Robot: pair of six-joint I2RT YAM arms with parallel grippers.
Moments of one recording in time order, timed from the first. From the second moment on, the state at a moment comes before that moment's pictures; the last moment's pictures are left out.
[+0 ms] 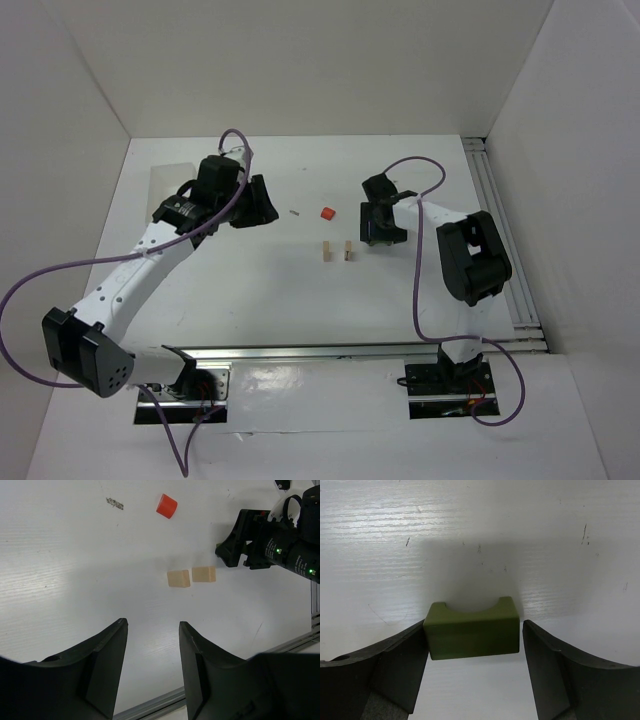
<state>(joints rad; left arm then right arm) -0.42 1.31 1.29 -0.65 0.06 -0.52 0.38 1.89 1.23 -0.49 0.25 0.40</state>
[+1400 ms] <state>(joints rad) -0.42 1.33 1.29 -0.65 0.08 -0.50 0.40 1.86 1.23 -0.49 0.28 0.41</state>
